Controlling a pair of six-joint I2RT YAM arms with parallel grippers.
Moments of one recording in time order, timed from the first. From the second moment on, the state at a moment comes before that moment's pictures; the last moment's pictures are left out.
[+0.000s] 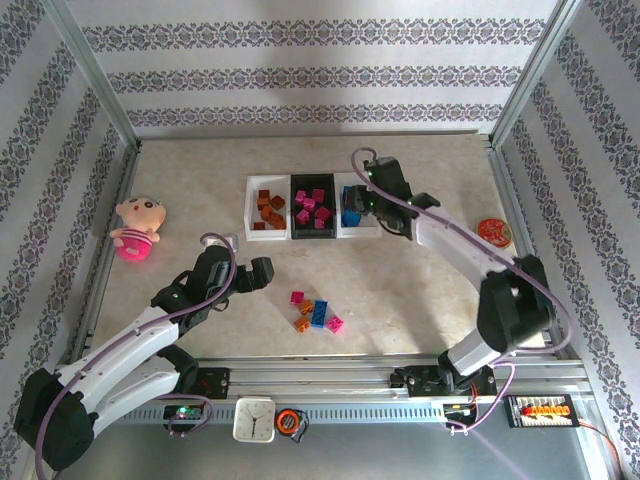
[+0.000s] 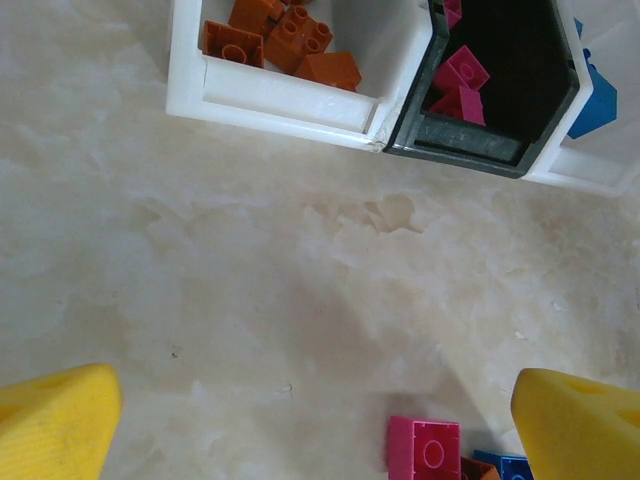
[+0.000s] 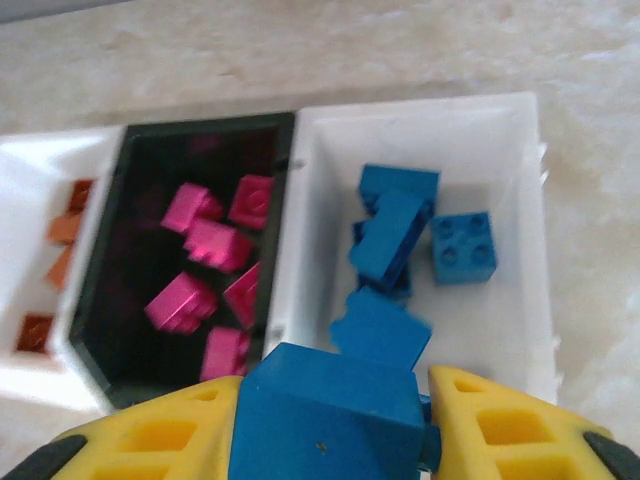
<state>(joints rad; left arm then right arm) -0.54 0.86 0.48 -0.32 -0.08 -0.69 0.44 1.62 1.22 -0.36 0.04 0.43</state>
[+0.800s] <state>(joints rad) -0.54 0.97 0.47 -0.31 0.08 -0.69 0.38 2.02 1.66 -0.52 0.13 0.39</state>
